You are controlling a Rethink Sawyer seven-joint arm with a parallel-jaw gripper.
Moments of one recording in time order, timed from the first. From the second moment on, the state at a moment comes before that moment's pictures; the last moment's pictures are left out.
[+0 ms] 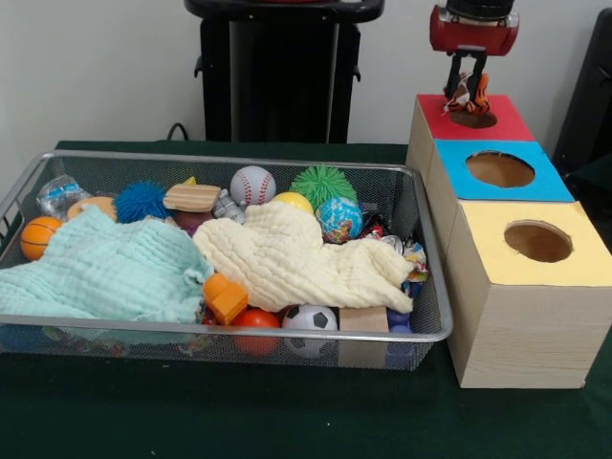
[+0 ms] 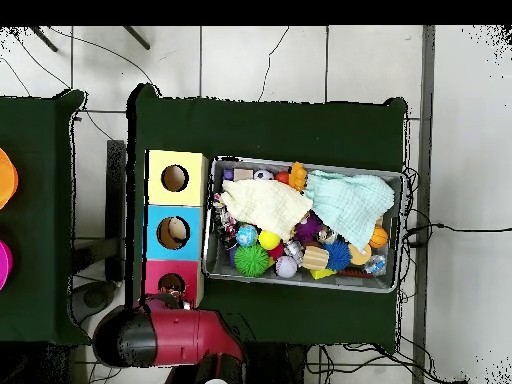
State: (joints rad) arm 0.18 -0.84 -0.08 2.13 0.13 0.34 1.83
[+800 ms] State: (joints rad) arm 0.19 -0.82 -0.09 2.11 0.14 0.34 1.83
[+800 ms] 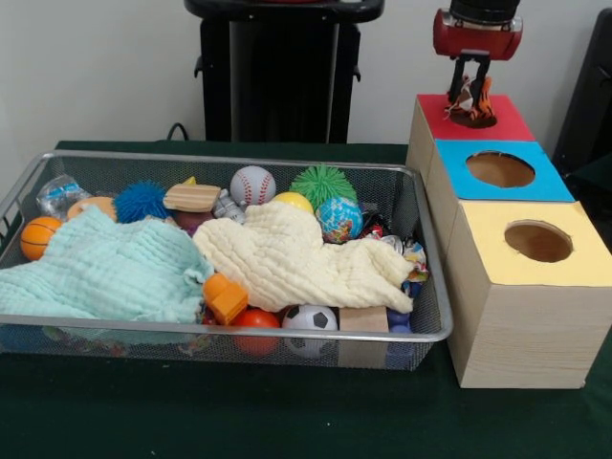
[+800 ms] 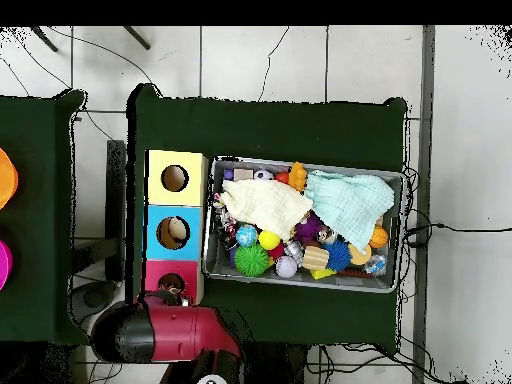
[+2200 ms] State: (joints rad) arm 0.20 -0.69 -0.09 2.03 0.17 0.25 1.83
